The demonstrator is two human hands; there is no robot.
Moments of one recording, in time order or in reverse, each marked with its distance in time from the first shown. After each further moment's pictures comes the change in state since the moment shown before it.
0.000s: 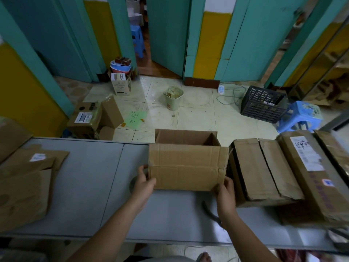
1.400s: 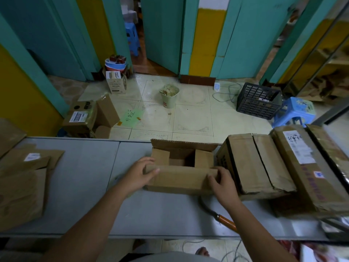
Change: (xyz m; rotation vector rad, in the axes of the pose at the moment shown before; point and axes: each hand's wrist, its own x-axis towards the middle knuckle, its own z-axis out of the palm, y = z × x) left_hand 0.027 0.019 -0.031 0.582 -0.286 0.374; right_hand -0.006 -0.048 -0.020 -0.651 -0.172 -0.209
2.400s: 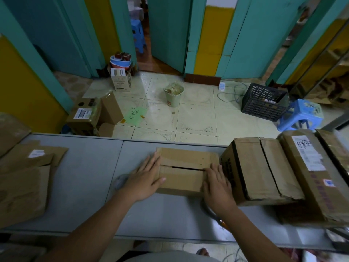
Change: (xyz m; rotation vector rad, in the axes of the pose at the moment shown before) left_hand -0.008 0.010 0.005 0.586 -0.165 0.083; right_hand 0.005 0.005 0.029 -0.496 -0.105 -0.212
